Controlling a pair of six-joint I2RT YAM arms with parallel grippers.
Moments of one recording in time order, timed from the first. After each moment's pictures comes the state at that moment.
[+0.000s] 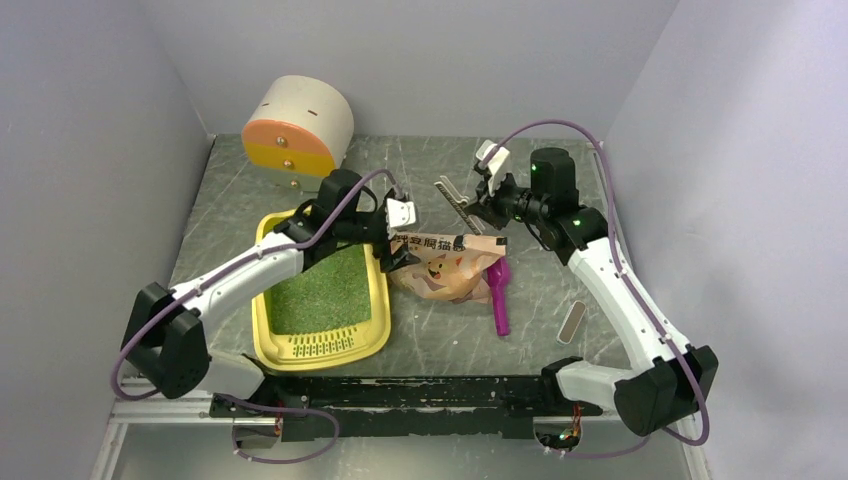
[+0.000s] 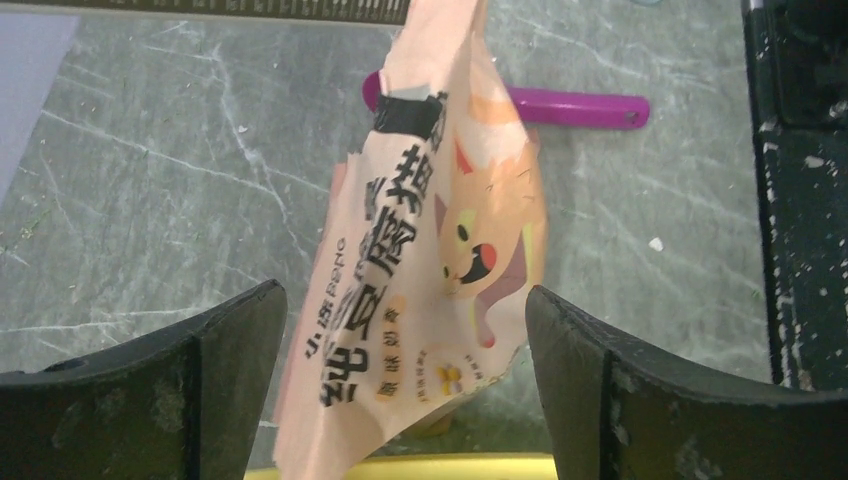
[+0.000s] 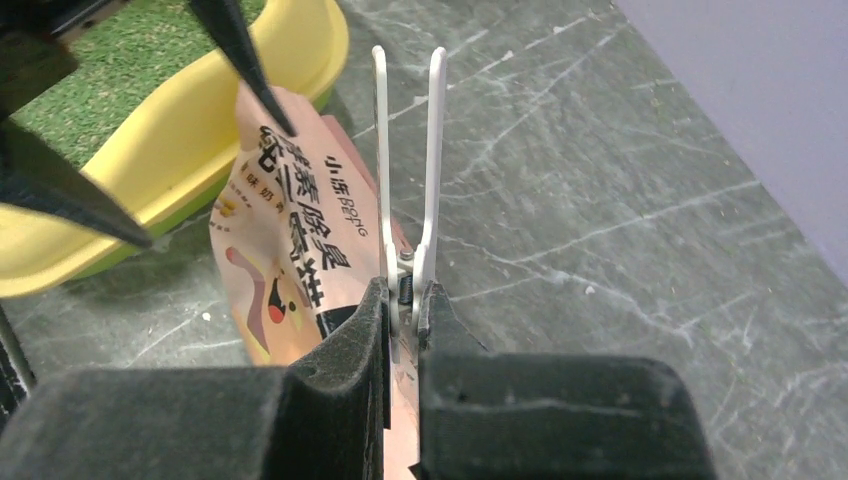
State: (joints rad) left arm -0.66 1.38 1.03 -0.12 0.64 0.48; right arm 0.36 1.19 1.18 -0.47 -0.48 -0.42
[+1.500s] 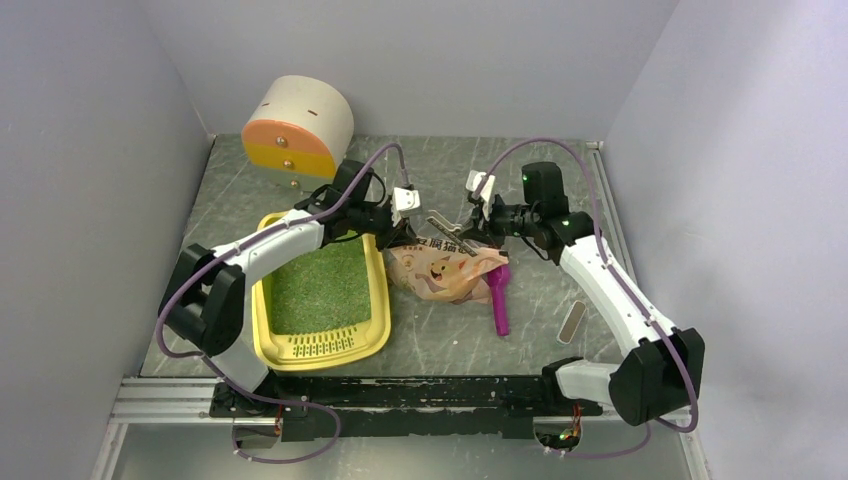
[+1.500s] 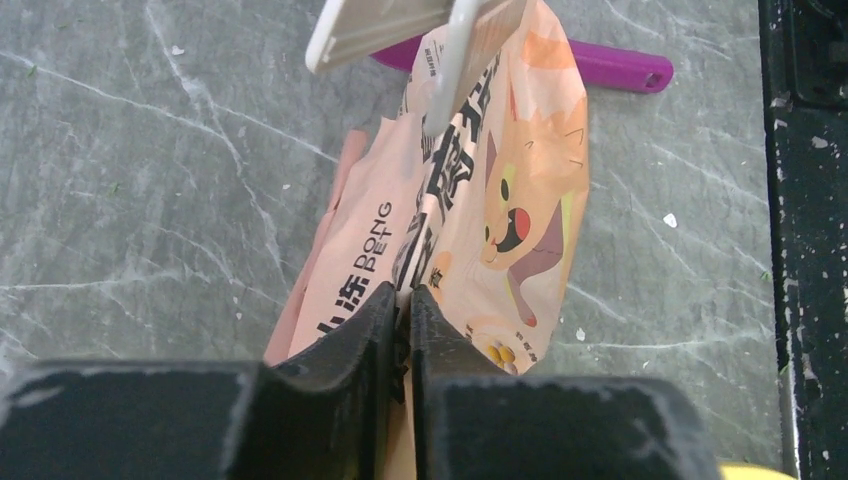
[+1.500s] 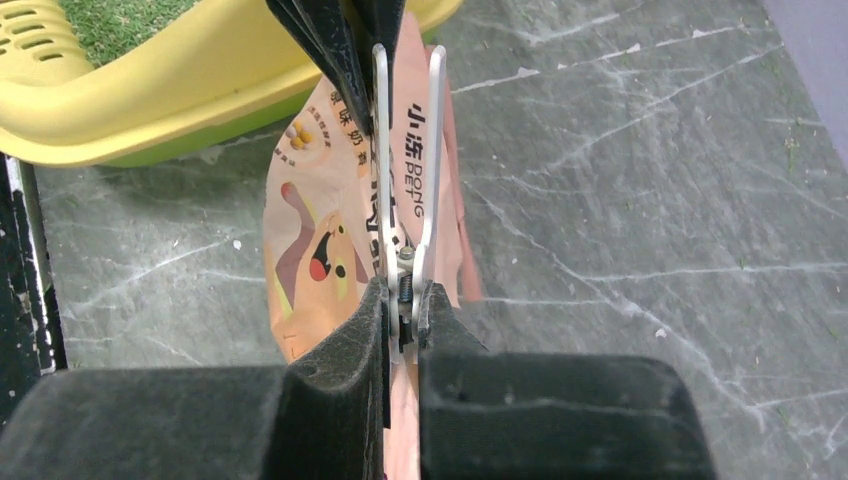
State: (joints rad) left arm -0.57 1.64 1.15 -0.20 0.78 0.50; right arm 0.31 1.25 1.05 -0.47 -0.76 -0.66
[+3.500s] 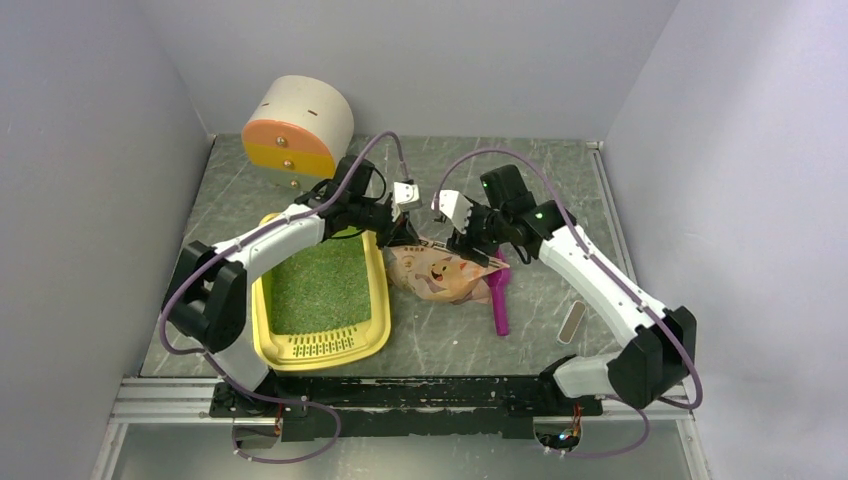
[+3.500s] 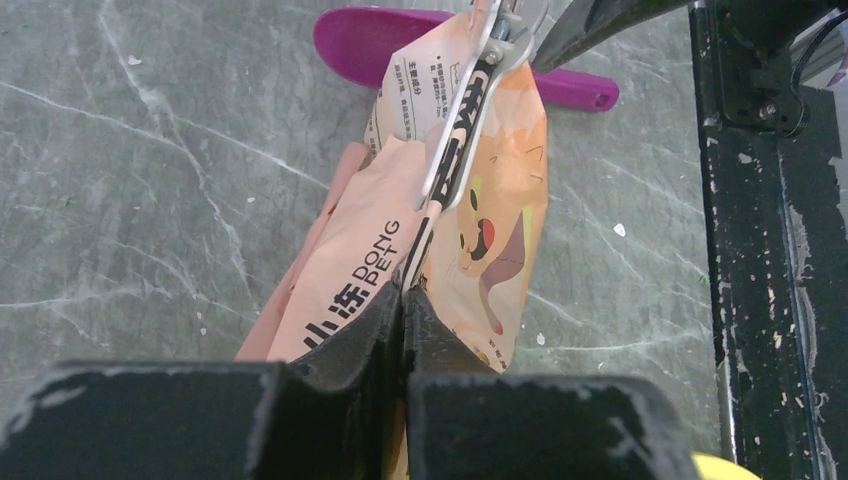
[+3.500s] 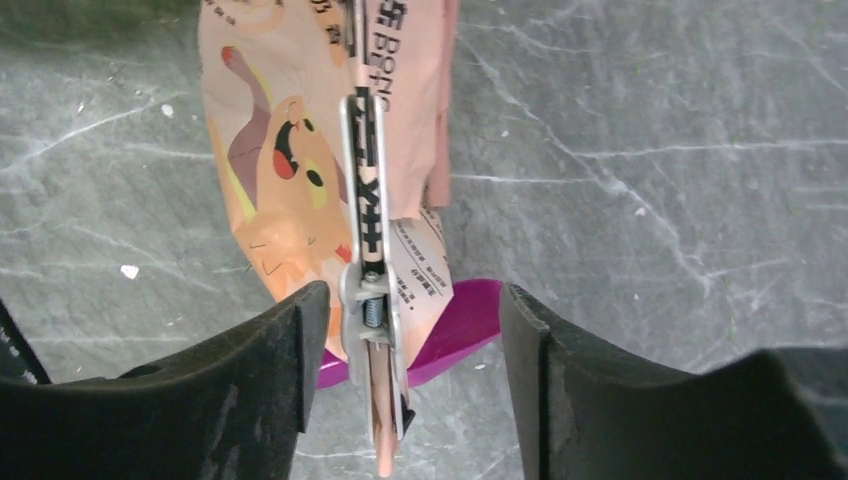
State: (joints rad) left arm -0.56 1.67 1.22 -0.28 0.86 0.48; right arm 0.53 1.35 1.22 -0.80 -0.30 -0.77
